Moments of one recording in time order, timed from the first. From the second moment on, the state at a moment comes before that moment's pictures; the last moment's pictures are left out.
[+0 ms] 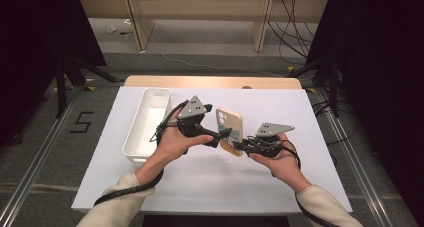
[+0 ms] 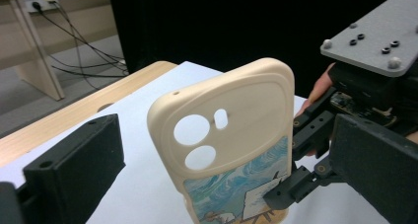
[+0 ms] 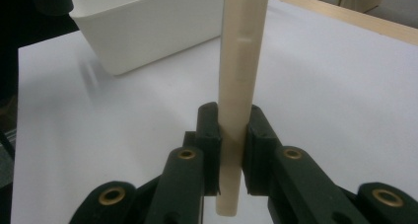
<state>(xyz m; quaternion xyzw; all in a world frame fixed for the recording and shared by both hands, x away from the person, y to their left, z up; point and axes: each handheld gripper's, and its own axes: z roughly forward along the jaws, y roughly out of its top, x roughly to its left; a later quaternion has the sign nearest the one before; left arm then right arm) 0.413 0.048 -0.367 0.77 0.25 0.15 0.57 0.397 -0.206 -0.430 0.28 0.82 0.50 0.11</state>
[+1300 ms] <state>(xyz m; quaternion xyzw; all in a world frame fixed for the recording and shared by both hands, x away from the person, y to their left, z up) 0.416 0.028 -0.373 0.75 0.30 0.16 0.57 0.396 -0.194 -0.431 0.29 0.81 0.50 0.13</state>
